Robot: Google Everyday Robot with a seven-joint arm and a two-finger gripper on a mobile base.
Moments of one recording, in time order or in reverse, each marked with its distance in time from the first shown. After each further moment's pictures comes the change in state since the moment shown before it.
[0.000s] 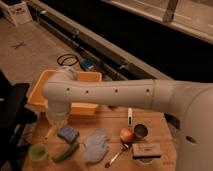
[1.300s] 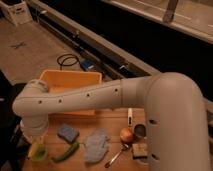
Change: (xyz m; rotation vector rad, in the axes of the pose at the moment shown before) arm -0.067 -0.038 0.054 -0.048 -0.090 -0.224
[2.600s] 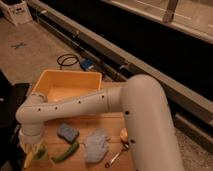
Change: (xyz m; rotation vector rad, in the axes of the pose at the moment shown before) arm -0.009 -0.015 0.080 0.027 -0.140 -0.042
